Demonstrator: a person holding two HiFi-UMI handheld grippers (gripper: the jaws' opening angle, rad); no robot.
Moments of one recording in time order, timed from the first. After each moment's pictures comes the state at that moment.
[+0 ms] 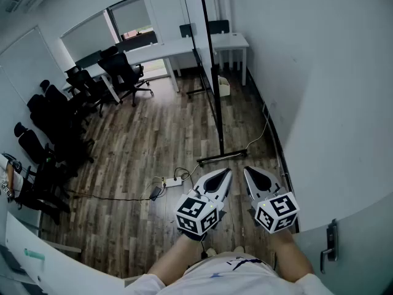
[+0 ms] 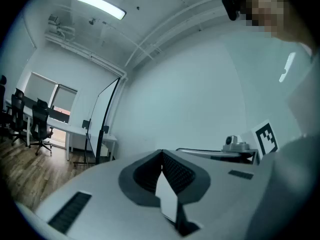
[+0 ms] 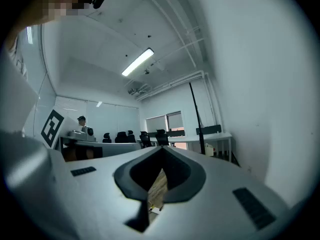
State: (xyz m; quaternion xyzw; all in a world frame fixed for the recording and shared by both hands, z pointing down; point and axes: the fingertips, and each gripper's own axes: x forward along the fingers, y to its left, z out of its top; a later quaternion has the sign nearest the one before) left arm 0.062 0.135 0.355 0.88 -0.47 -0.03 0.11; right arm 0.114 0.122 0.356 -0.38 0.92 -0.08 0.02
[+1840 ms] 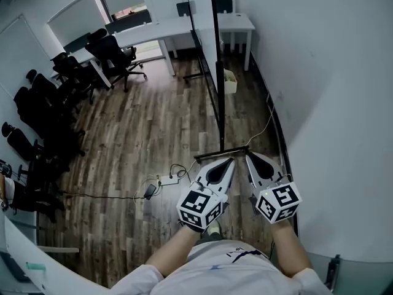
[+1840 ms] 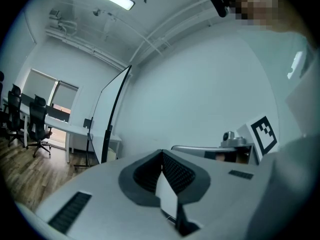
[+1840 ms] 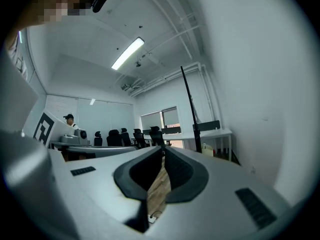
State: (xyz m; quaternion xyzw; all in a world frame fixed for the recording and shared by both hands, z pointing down) left arm 0.011 -0.080 0.396 0.87 -0.48 -0.03 0.11; right arm 0.060 -0.103 0.393 -0.39 0.91 -0.10 0.00
